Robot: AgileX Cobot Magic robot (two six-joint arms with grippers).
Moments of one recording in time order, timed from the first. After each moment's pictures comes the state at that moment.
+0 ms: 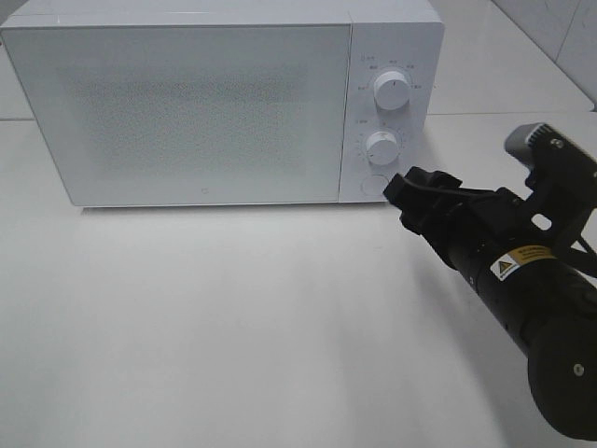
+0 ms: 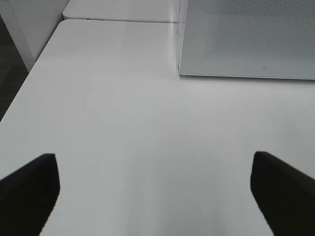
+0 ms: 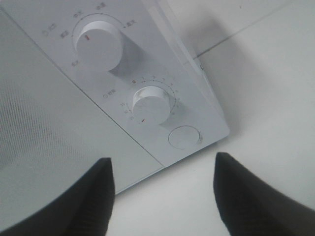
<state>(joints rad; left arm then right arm) 0.11 0.00 -0.52 -0.09 1.09 0.07 0.83 1.72 -0.35 0.75 -1.20 0.42</state>
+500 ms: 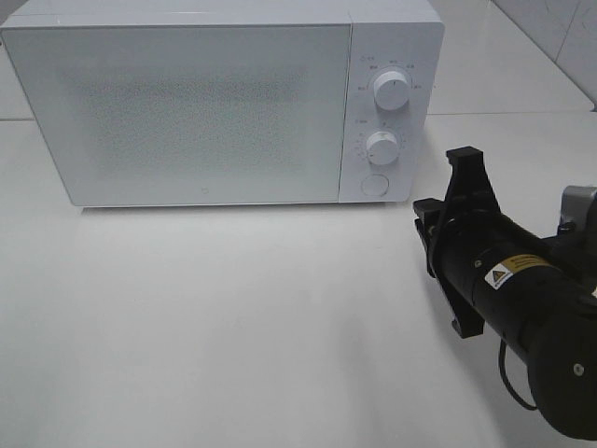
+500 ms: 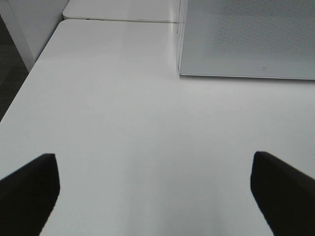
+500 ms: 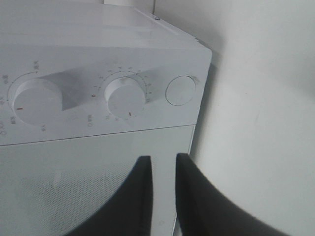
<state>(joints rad) 0.11 0.00 -0.52 -0.09 1.09 0.07 0.83 1.72 -0.35 0.75 -1.09 1.24</state>
